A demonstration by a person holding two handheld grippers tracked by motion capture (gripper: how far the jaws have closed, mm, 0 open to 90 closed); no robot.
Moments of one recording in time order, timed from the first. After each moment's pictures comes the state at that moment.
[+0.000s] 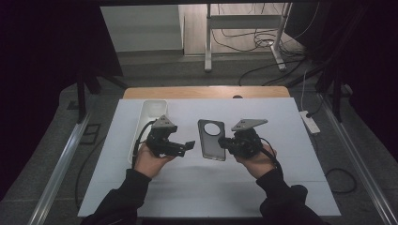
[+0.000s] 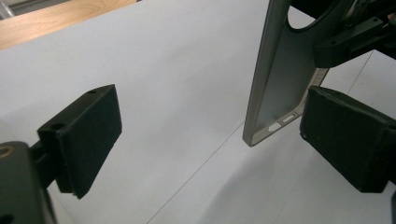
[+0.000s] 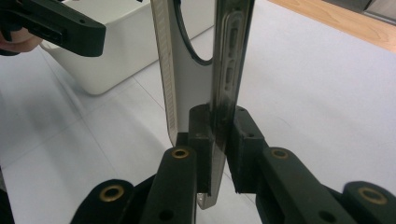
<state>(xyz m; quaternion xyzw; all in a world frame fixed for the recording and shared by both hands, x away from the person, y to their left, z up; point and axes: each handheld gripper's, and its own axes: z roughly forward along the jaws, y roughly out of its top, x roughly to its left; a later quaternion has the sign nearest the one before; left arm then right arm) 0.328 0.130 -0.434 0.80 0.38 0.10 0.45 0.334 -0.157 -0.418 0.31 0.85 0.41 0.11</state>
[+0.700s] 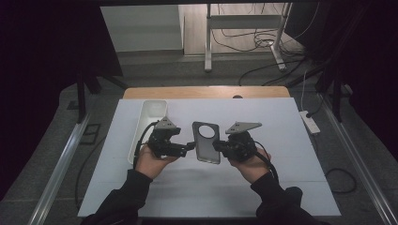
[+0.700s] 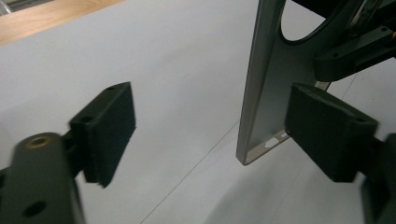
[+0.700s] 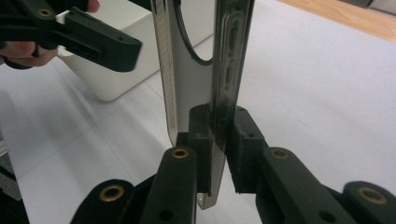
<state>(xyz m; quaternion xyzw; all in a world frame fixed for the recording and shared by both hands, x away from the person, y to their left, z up) 0.325 0.122 -0.435 0.81 0.37 0.10 0.44 0.323 -0.140 -0.420 0.32 0.85 0.42 0.11</state>
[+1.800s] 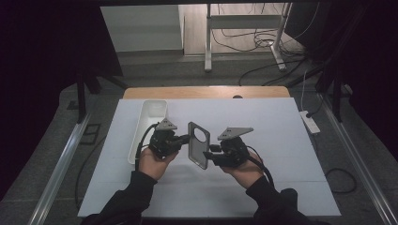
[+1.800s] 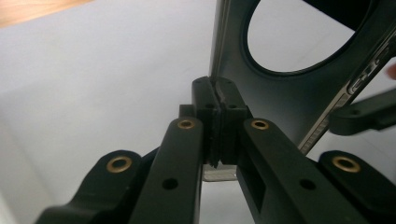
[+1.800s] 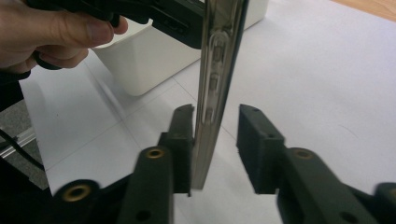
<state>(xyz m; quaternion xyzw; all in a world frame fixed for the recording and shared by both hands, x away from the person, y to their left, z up) 0.323 0.120 -0.439 0.80 0.41 0.10 0.43 0.313 -0.124 -0.429 0.30 0.85 0.42 0.08</state>
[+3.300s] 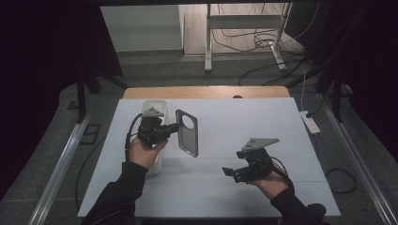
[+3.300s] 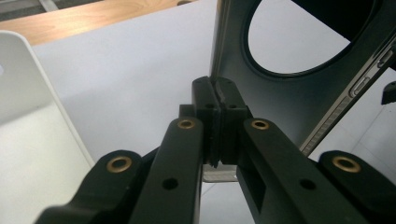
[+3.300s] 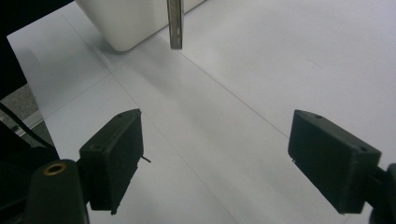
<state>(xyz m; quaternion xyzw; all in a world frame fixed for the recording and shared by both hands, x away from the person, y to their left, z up) 0.344 0.153 -0.421 0.77 0.44 0.11 0.44 0.291 -0.188 -0.439 0.32 0.86 0.40 0.07</state>
